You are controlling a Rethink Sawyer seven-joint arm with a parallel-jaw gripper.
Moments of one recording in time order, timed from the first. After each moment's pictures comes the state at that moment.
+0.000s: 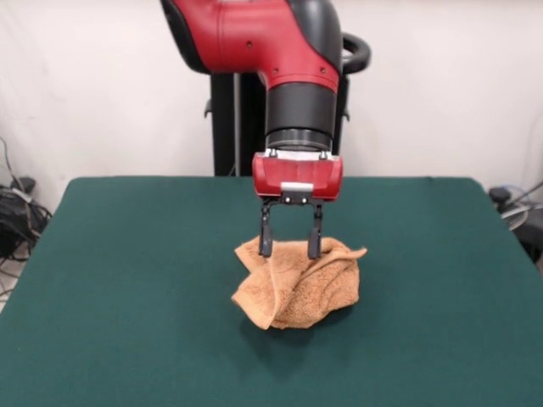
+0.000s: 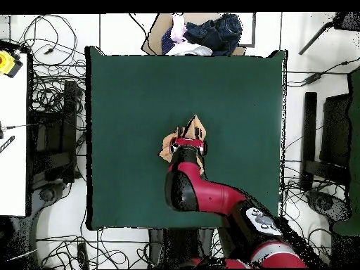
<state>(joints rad) -0.44 -0.60 0.15 2.07 -0.19 -0.64 1.58</state>
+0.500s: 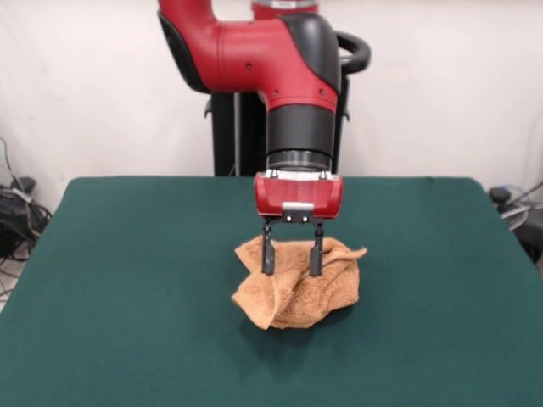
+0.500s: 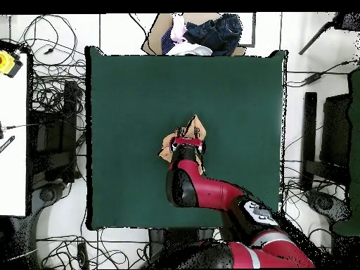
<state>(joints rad) -0.44 -0.53 0.15 2.02 -0.21 -0.64 1.58</state>
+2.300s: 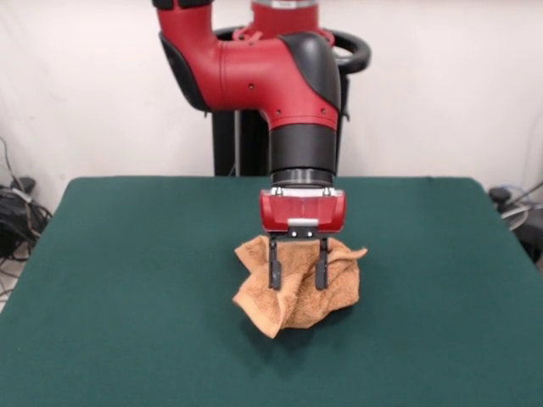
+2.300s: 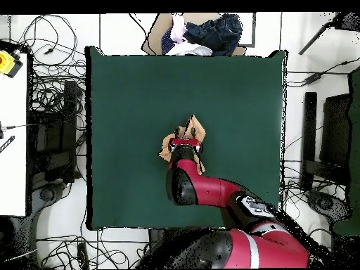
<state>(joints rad) -0.44 -0.47 0.15 1.98 -0.25 -0.64 1.58</state>
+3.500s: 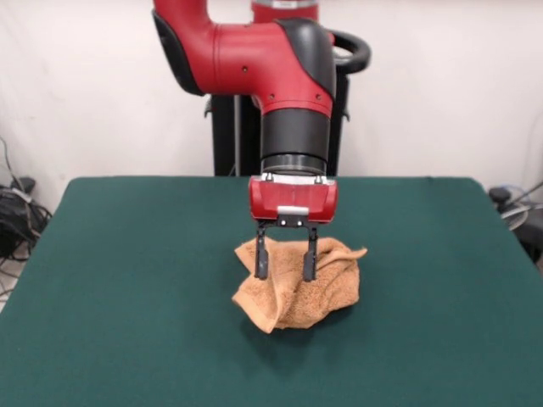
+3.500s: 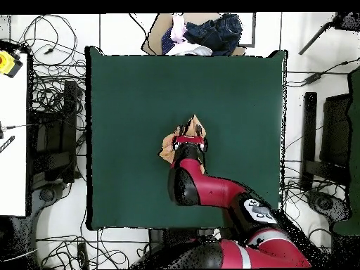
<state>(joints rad) -0.42 -0.52 0.11 1.98 -0.25 -0.64 1.58</state>
